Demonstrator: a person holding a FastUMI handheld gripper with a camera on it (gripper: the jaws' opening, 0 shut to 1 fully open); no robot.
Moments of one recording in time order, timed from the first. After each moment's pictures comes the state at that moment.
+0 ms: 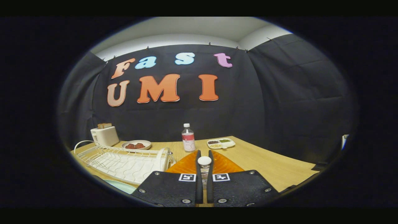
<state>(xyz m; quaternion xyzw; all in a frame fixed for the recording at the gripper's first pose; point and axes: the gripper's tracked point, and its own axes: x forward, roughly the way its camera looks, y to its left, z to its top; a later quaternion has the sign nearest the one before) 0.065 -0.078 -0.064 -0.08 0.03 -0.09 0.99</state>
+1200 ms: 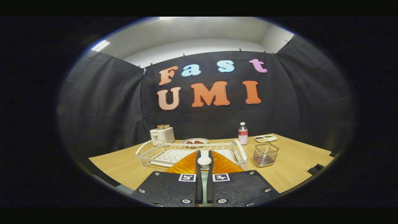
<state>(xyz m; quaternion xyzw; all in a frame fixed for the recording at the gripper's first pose) -0.074 0.101 -0.096 -0.05 0.05 0.09 0.99</state>
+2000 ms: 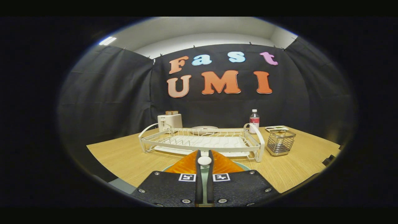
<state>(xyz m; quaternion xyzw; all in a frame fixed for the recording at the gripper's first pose) -0.071 0.112 -0.160 -0.08 0.09 0.13 0.99</state>
